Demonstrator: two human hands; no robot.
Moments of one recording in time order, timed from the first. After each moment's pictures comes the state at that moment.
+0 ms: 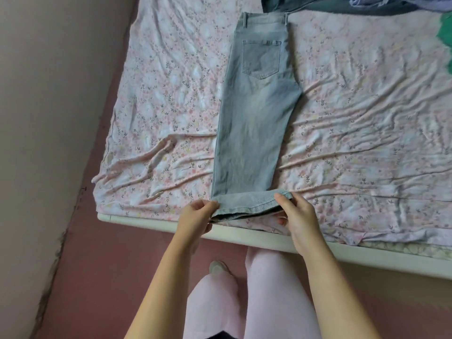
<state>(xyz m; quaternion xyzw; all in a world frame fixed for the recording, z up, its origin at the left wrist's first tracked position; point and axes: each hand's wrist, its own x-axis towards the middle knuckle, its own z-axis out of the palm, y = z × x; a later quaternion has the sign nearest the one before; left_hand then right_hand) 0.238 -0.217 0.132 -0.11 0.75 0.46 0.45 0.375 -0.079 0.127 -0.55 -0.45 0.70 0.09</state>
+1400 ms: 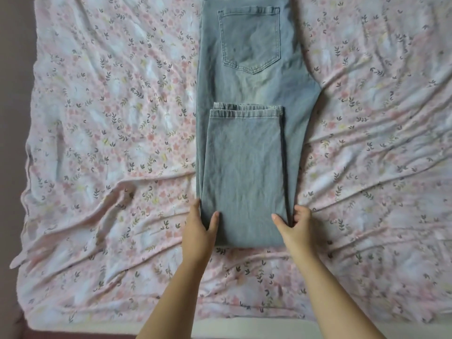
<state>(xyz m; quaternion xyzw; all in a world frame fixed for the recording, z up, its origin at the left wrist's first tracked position) 0.137 -0.116 -0.076 0.09 0.89 0.27 0.37 0.288 0.002 -0.103 -0.67 -0.56 0.49 0.02</state>
